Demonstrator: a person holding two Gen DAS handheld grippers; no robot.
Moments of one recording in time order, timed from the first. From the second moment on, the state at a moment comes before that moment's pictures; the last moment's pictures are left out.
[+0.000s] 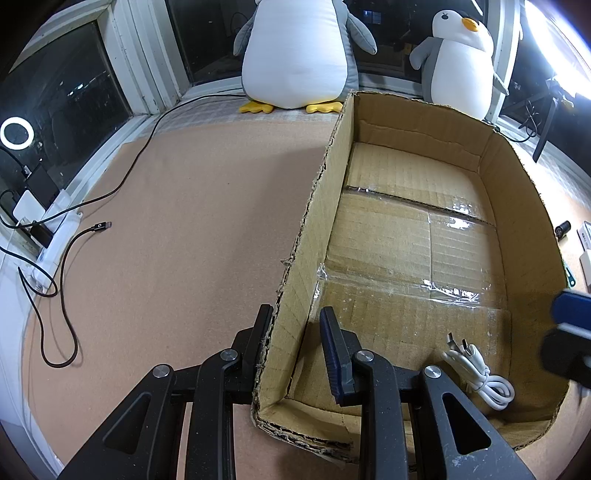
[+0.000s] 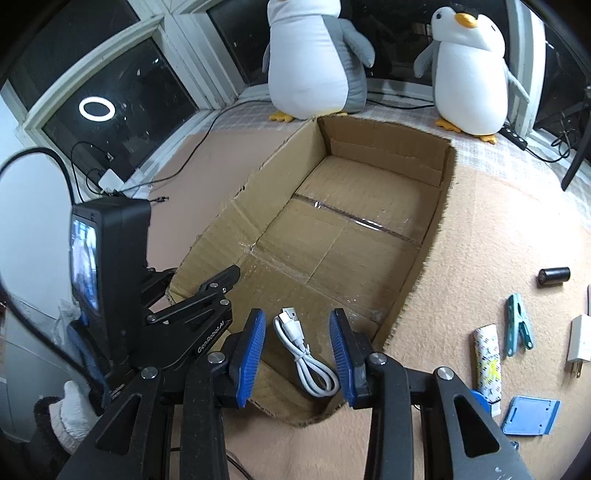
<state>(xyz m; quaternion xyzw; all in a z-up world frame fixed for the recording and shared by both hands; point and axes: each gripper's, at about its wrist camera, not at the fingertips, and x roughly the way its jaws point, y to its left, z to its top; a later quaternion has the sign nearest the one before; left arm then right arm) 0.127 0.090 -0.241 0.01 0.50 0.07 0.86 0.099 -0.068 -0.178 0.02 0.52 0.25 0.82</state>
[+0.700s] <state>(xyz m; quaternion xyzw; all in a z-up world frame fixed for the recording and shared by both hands) 0.127 0.090 -0.241 0.01 0.50 0.07 0.86 0.048 -0.234 -0.173 0.09 0.53 0.12 0.84</state>
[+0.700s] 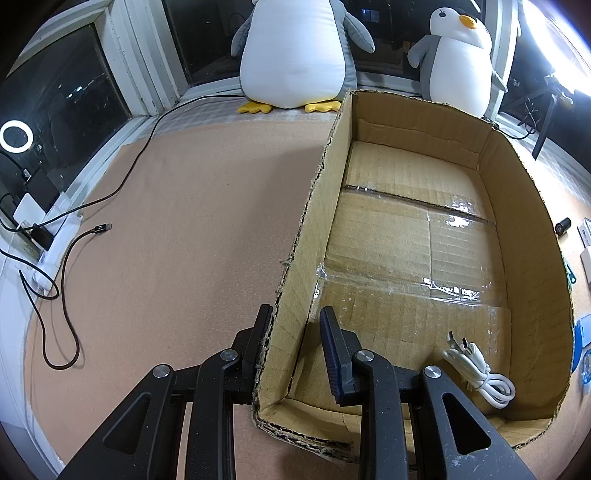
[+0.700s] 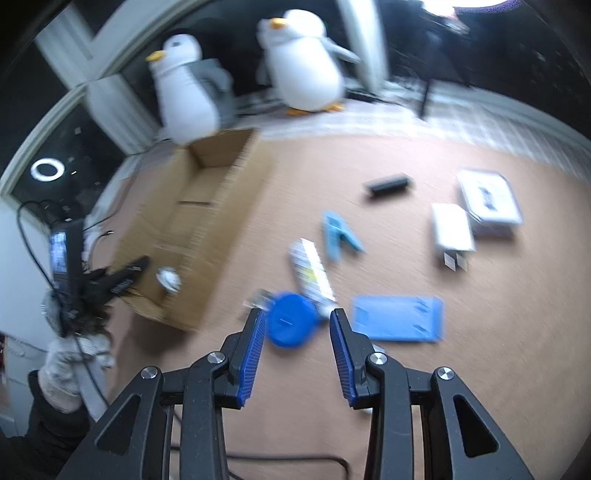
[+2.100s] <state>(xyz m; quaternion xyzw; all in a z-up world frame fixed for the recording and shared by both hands) 0.128 0.088 -0.241 0.02 0.50 0.07 0.86 0.034 -0.238 -0.237 -0.04 0.58 0.06 0.81</state>
